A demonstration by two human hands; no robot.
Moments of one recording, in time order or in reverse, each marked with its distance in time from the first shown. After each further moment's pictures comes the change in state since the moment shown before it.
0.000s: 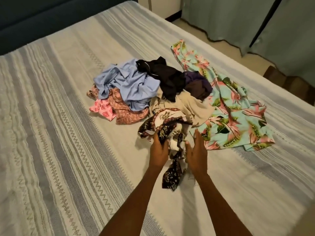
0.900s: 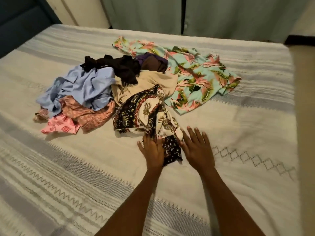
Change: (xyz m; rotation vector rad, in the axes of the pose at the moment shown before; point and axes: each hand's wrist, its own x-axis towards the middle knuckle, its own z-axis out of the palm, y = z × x) left_hand -0.016 -0.161 0.056 0.218 -0.100 0.324; right_hand -0.130 0.117 0.079 -0.638 0.094 0.036
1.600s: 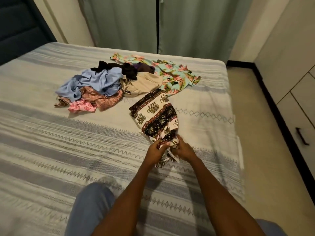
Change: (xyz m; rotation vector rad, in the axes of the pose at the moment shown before) left_hand -0.225 -0.030 -0.181 -0.362 -0.638 0.038; right_hand -0.235 -0.135 -0.084 0.638 -0.303 0.423
